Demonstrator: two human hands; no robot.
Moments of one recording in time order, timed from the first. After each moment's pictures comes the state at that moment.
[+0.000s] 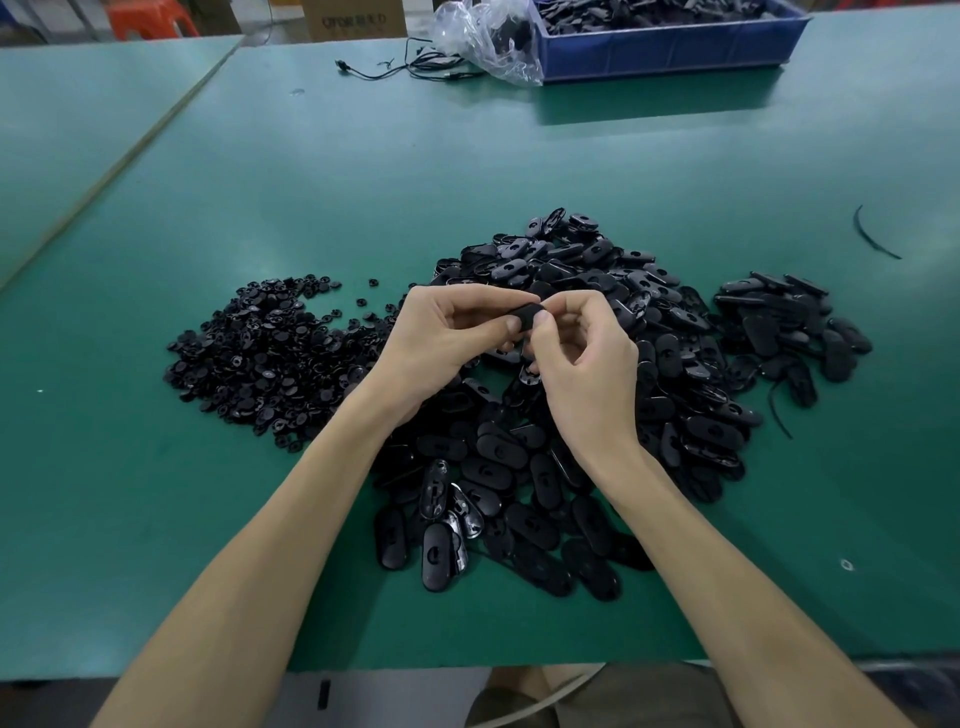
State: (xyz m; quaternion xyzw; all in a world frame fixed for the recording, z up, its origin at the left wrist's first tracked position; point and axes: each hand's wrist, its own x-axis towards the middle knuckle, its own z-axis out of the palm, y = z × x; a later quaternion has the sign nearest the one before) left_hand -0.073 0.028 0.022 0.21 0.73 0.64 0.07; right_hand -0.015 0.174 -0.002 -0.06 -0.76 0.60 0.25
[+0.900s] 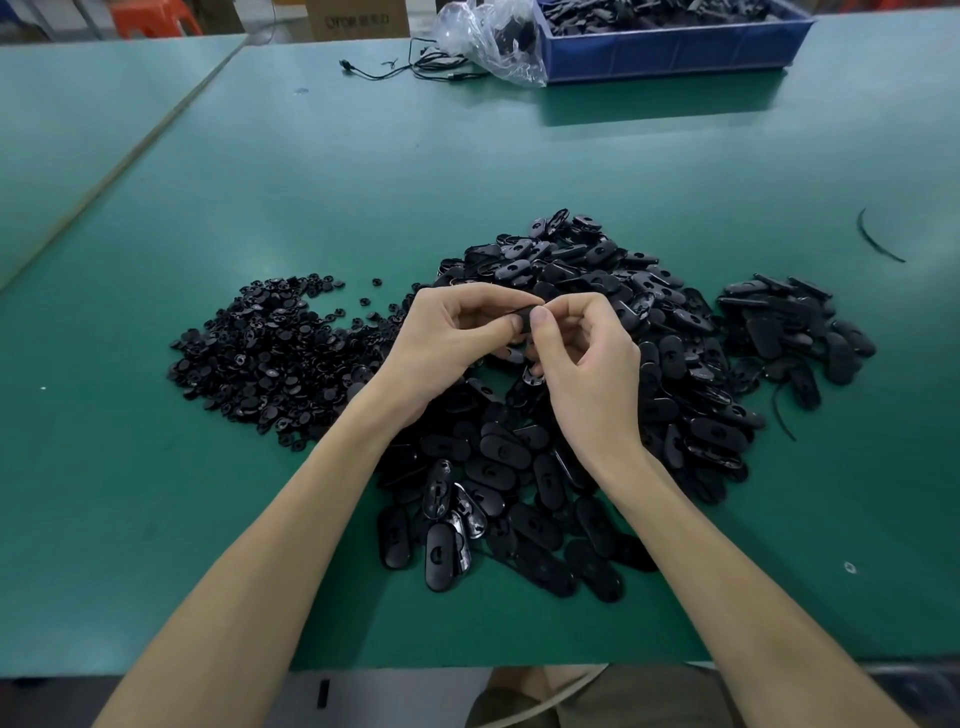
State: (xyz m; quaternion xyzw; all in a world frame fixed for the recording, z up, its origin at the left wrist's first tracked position) left_hand -0.073 0.030 0.021 0.21 0.73 0.64 0.08; right_hand -0.015 0.174 -0.003 -0.06 -0.76 0.60 0.24
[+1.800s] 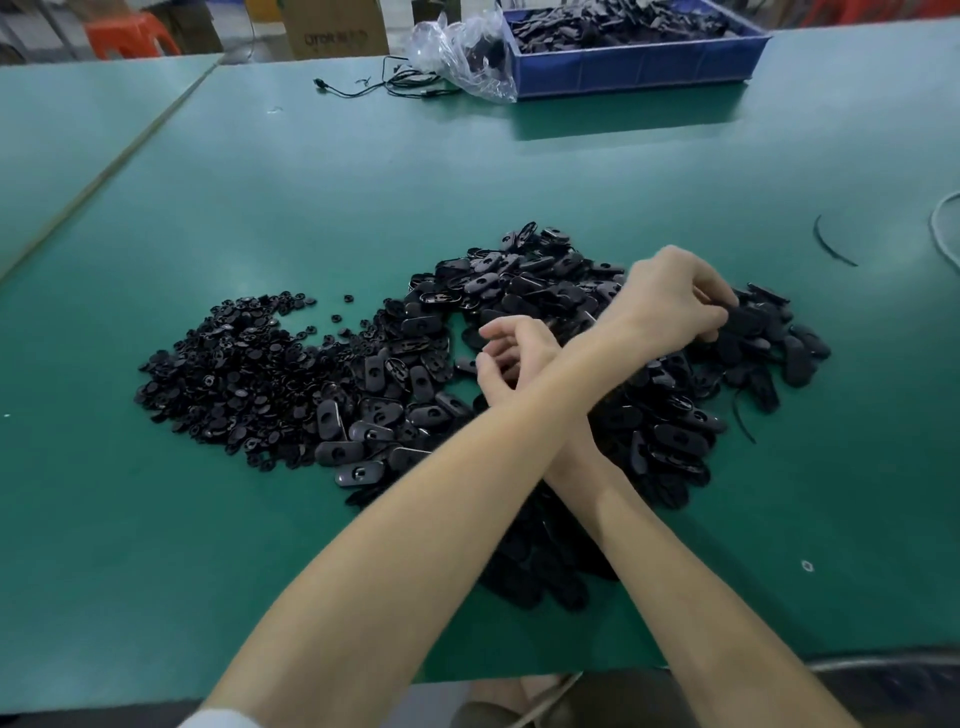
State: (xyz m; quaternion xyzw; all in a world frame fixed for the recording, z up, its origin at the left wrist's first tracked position) left_hand -0.077 0.218 0.054 0.30 0.81 0.48 0.15; right_hand -0.023 0.173 -0.022 0.00 -0.83 0.53 0.16
